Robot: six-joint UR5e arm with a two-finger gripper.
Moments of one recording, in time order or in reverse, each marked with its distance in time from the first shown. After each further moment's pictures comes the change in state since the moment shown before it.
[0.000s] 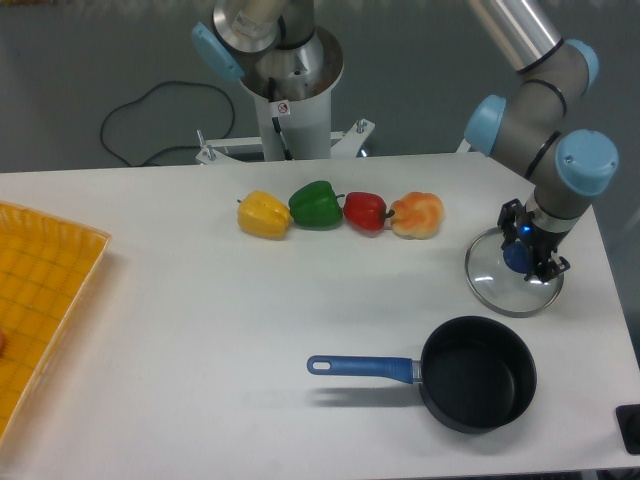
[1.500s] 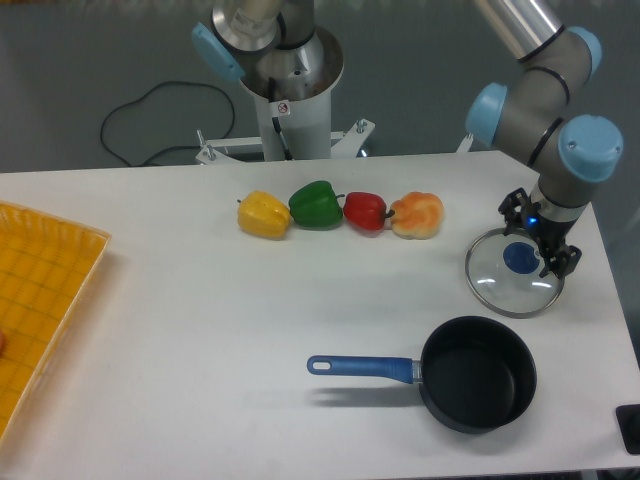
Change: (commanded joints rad) arm 0.008 0.097 -0.032 -0.034 0.017 -0.066
